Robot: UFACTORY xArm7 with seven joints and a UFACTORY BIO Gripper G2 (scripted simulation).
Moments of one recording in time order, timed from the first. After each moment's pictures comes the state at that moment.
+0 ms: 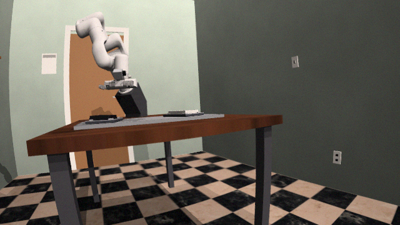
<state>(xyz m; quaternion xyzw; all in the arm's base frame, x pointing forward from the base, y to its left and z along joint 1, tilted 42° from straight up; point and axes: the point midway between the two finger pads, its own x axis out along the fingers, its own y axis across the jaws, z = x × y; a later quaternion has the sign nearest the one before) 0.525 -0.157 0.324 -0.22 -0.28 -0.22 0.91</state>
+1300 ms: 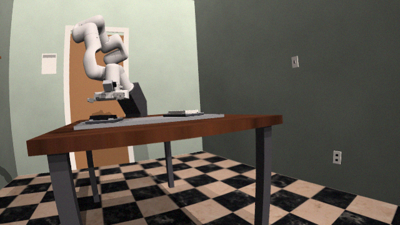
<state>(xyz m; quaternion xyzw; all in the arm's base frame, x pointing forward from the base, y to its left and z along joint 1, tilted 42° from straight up) 0.564 -0.231 0.320 -0.22 -0.28 -0.22 0.91</state>
